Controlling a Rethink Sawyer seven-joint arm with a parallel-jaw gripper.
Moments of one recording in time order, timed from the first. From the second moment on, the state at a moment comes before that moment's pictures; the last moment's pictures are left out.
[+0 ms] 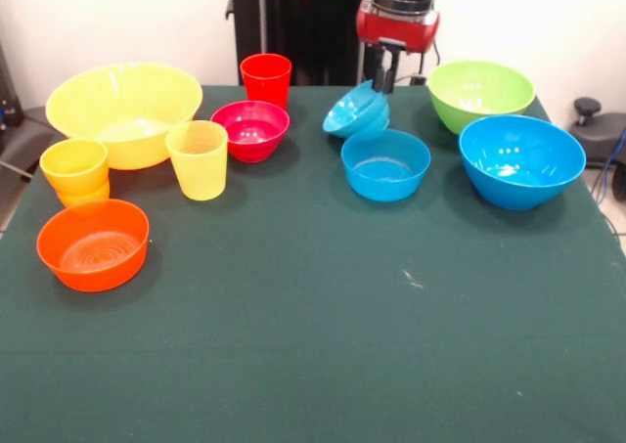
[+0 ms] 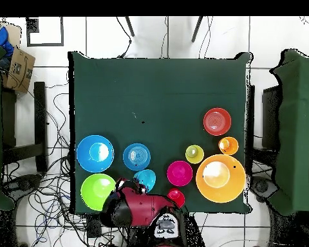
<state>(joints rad) -0.05 -0.66 -0.10 2.21 -0.16 -0.08 2.13</state>
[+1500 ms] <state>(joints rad) -0.10 -0.82 -0.10 2.19 -0.16 0.05 2.13</state>
